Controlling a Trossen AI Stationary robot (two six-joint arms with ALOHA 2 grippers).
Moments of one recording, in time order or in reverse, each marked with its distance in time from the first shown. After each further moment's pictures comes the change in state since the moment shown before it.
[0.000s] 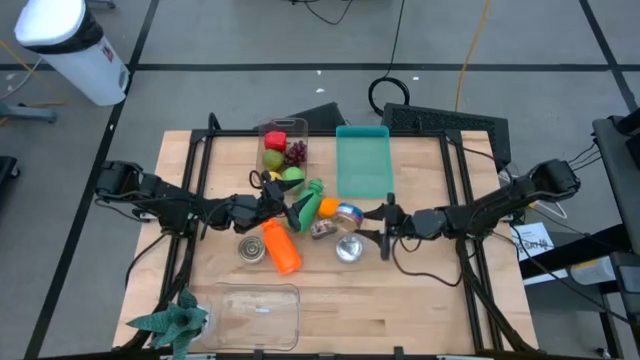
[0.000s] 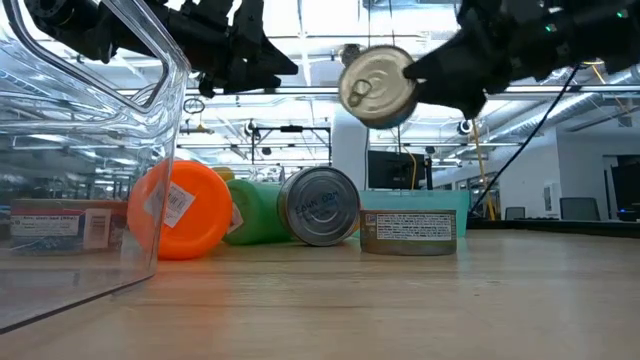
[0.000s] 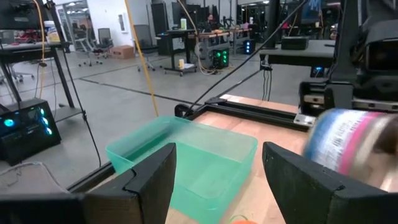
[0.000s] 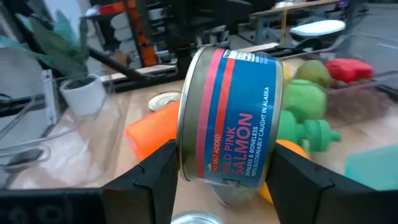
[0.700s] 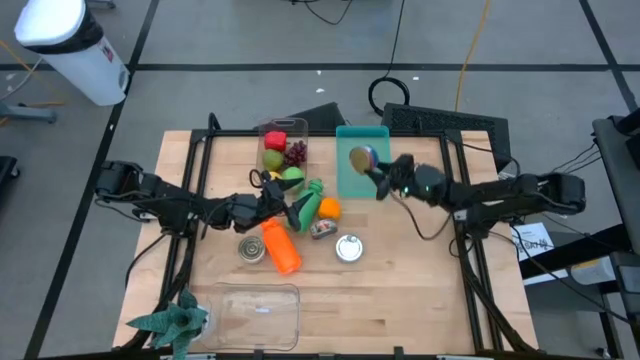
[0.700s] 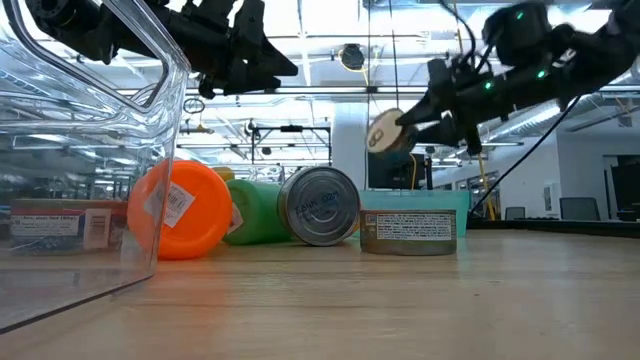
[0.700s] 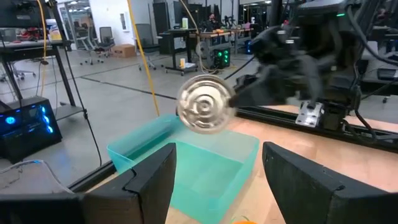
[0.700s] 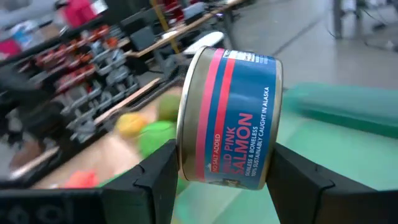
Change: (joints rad) left arm 0.009 0.000 0.000 -0.002 0.002 -0.007; right arm -0.548 -0.052 -0.077 0.061 -0.123 0.227
